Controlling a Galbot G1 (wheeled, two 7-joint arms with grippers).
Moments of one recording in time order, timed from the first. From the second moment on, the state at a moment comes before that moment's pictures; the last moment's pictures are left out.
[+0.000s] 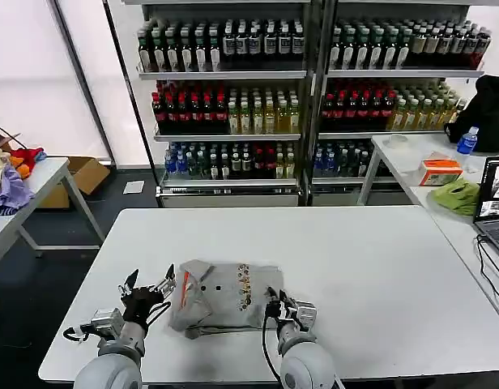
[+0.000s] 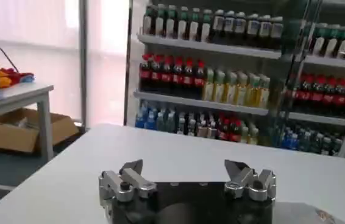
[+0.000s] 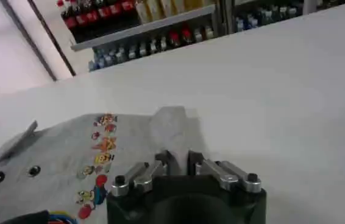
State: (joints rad) left arm 1.40 -1.33 -0.51 -2.11 -0.41 0.43 -0.26; right arm -1.18 1.41 0.06 1.89 0.57 -0.54 0.56
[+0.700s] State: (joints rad) left arm 1.42 -1.35 -0.51 -2.14 -0.40 0.43 -0.26; right arm -1.20 1.20 0.20 1.99 0.60 -0.56 0.52
